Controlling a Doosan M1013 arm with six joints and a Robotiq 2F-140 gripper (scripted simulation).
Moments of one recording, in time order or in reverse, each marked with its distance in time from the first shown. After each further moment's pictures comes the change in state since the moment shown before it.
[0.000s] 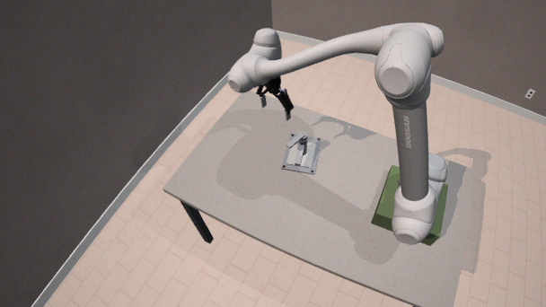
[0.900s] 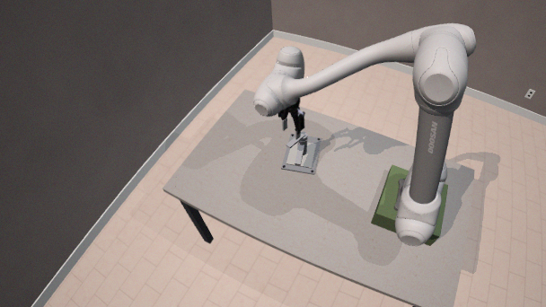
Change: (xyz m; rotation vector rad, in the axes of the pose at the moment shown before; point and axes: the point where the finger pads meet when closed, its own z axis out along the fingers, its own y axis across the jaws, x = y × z) arm -0.023 0.108 0.036 0.039 -0.027 0.064
